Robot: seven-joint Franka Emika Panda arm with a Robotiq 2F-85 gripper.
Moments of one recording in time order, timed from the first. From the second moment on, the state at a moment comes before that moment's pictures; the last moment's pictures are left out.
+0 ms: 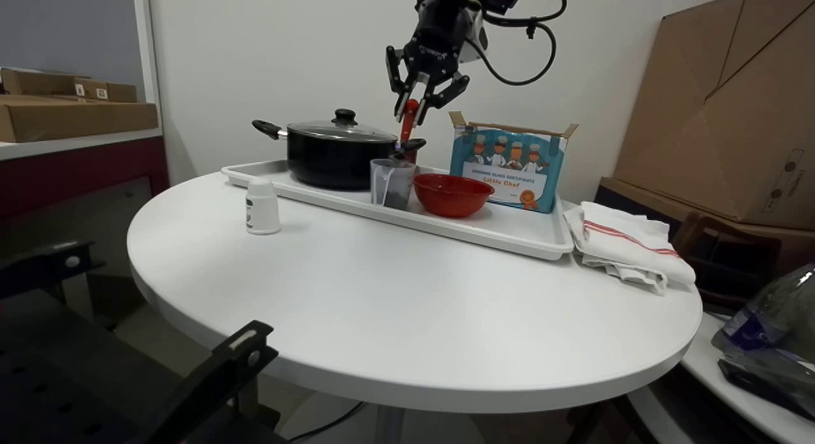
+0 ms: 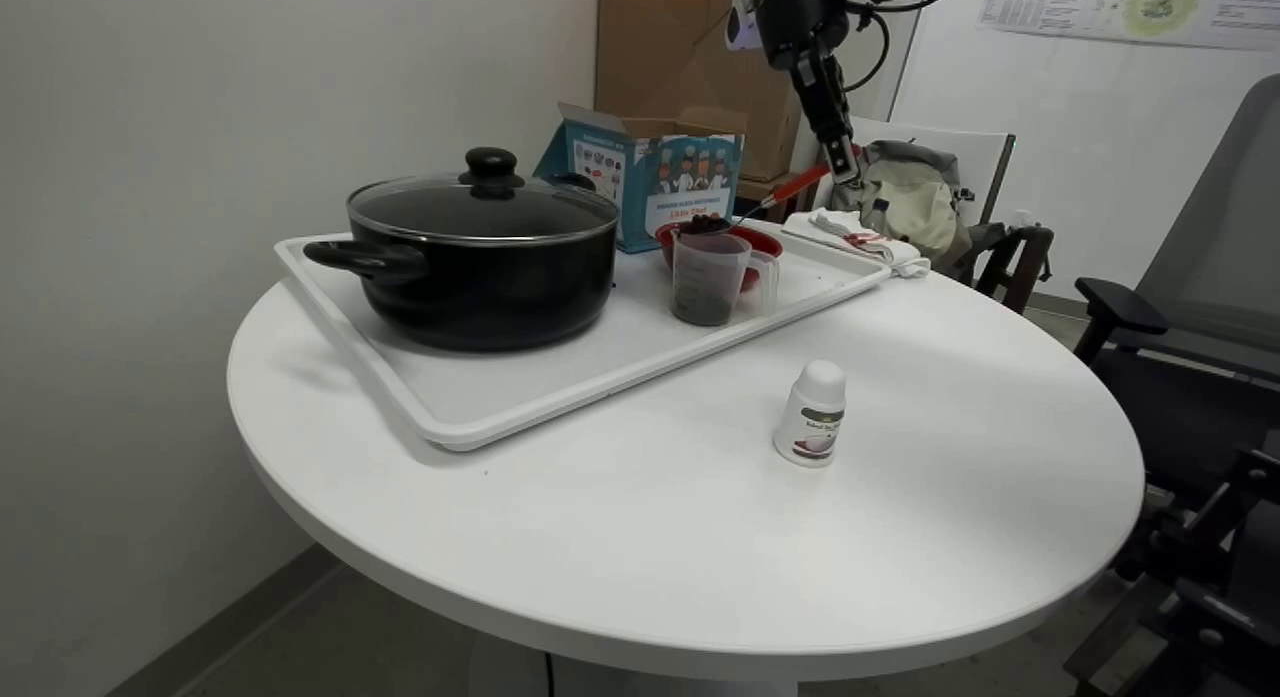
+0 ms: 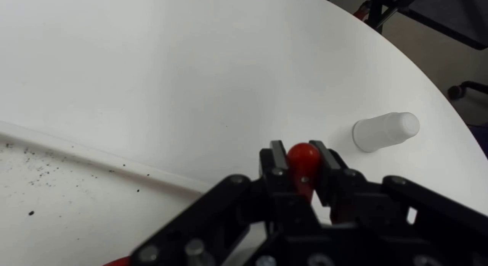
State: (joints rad) arm -0.10 0.61 0.03 -1.53 -0.10 1.54 -0.44
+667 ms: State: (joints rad) arm -0.10 0.64 0.03 -1.47 -0.10 1.48 -0.44
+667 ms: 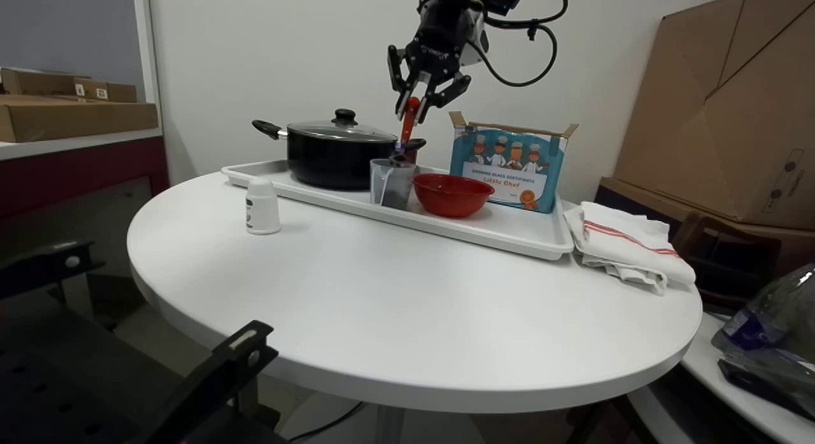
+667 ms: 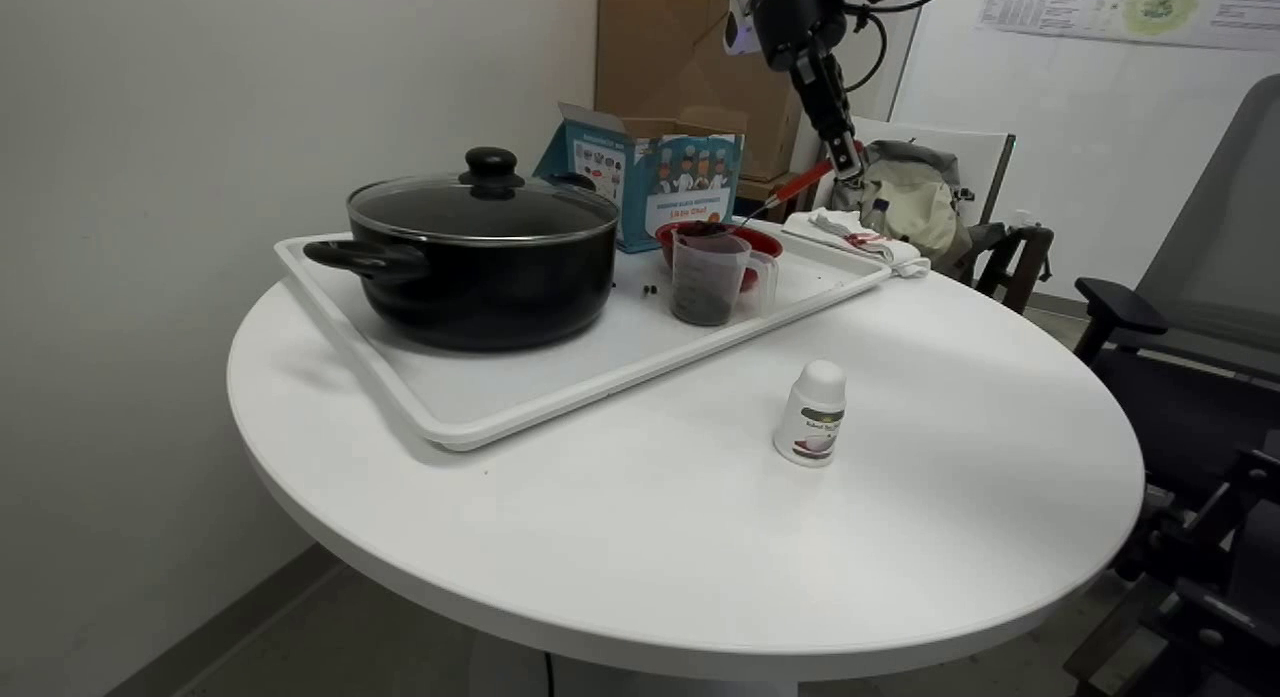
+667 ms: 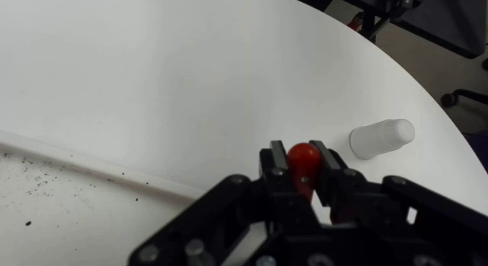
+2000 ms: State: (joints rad) arm -0.08 0.66 0.03 -1.45 -0.14 1.36 -0.44
